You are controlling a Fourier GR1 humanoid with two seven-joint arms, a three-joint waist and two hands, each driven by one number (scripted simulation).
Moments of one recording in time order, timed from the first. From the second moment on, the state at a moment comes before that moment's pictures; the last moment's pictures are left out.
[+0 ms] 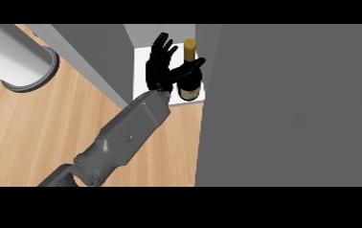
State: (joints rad) left arm -0.99 0.00 -0.64 -0.41 1.52 0.44 -0.76; right arm -0.12 -0.04 0.08 -2.29 -0.22 0.21 0.43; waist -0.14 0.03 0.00
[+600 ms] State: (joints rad) left arm -1.05 0.00 -0.77 -0.35 1.51 0.50 -0.78; right arm -0.12 -0.04 0.07 -2.28 -0.22 0.21 0.42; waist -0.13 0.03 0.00
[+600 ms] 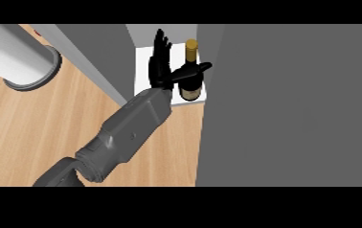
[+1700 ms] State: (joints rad) left arm -1.01 0.00 -0.88 -0.50 1.58 0.50 -0.89; right arm -0.11 -0.03 0.10 -2.34 -0.20 0.18 0.48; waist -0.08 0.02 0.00
